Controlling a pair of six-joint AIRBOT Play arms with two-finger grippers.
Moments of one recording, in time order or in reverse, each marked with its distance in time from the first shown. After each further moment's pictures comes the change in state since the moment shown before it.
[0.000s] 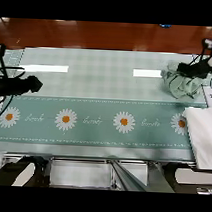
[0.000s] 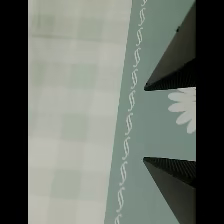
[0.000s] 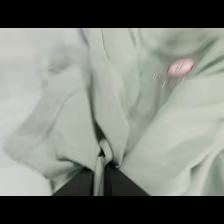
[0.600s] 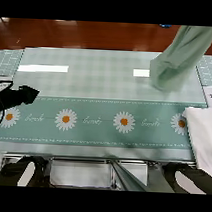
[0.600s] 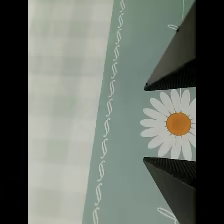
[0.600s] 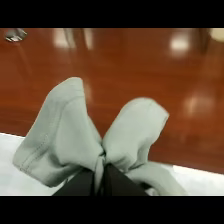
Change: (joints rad) left arm 0.035 0.275 -0.115 -0.145 -0.083 0.088; right arm 0.217 0.420 0.378 0.184 0.125 -0.182
